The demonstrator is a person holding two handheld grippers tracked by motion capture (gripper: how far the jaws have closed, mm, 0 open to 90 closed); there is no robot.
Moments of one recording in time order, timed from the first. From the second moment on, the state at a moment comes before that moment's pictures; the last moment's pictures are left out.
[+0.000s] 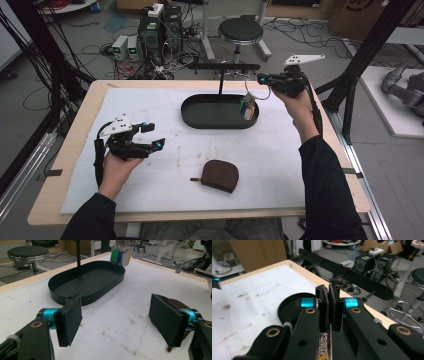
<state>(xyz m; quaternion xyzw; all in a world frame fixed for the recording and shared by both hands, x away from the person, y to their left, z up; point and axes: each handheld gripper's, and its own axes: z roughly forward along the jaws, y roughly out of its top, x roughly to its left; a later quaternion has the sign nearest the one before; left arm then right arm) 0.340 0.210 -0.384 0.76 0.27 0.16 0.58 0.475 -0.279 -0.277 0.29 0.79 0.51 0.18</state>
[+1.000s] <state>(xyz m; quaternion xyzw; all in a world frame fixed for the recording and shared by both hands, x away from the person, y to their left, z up) 0.336 0.213 -0.388 0.76 0.27 0.15 0.57 0.519 -0.279 -0.295 0.35 0.77 0.50 0.19</state>
